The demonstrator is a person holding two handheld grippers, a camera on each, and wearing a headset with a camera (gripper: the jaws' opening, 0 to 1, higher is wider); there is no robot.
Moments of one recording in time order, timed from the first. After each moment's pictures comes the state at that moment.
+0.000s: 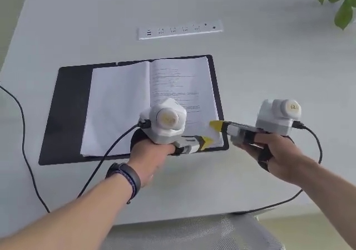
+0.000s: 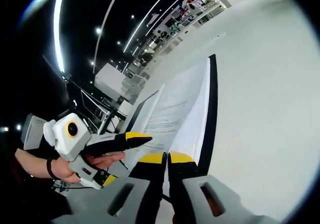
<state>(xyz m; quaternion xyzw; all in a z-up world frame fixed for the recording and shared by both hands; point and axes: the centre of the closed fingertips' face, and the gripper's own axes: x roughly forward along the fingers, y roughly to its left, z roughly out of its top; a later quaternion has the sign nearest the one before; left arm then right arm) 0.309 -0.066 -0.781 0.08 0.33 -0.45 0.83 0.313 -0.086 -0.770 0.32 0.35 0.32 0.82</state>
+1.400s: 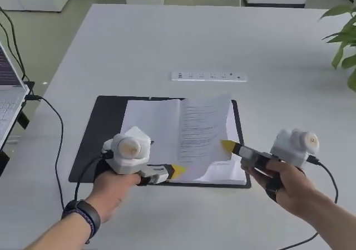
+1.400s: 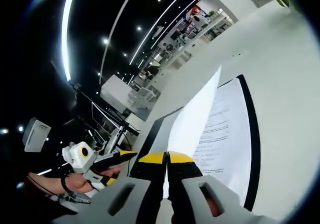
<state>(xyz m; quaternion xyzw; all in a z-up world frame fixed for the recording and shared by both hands) 0.307 0.089 -0.734 0.06 0.29 -0.37 0.88 0.337 -0.045 -0.717 0.34 0.29 0.32 0.84</state>
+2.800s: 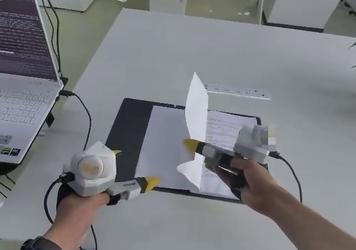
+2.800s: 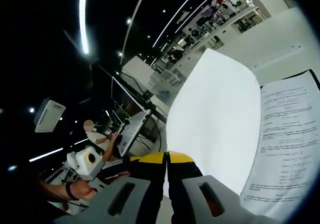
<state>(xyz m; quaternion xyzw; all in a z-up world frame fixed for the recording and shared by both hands) 0.280 0.224 -0.722 0.01 0.28 -0.27 0.92 0.337 0.135 -0.683 0.30 0.30 0.43 0.79</state>
